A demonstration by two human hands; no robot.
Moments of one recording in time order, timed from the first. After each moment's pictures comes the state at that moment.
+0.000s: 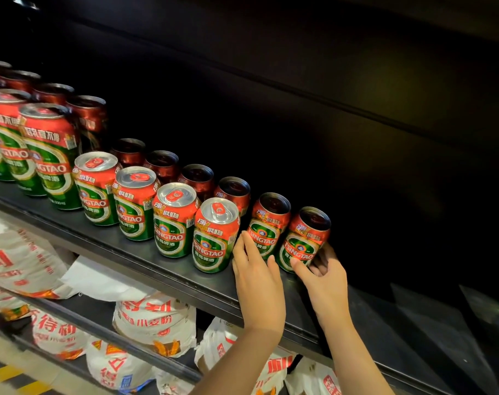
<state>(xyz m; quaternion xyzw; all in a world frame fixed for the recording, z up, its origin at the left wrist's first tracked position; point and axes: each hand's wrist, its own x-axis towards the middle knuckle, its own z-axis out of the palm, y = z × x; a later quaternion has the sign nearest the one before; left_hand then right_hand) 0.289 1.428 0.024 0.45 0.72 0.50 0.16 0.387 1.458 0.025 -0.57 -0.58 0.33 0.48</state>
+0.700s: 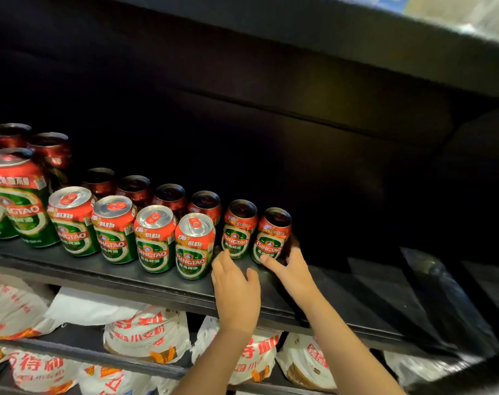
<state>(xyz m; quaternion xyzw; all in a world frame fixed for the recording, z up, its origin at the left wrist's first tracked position) 0.272 1.401 0.045 0.47 0.70 0.45 0.29 0.380 1.436 0.058 -0.61 -0.59 0.37 0.38</state>
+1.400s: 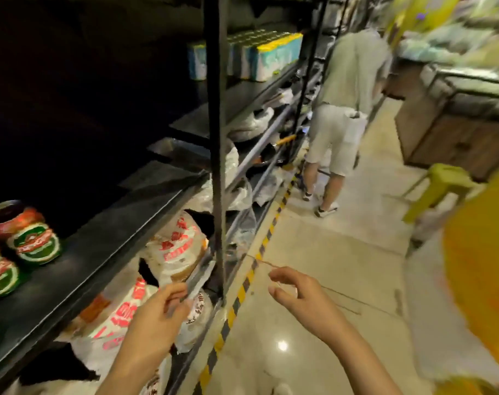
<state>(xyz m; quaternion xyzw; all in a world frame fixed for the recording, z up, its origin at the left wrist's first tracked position) 0.226 1.267 0.062 0.82 0.26 0.06 0.51 0.341 1.042 0.058 -0.87 -0.21 0.16 0.41</state>
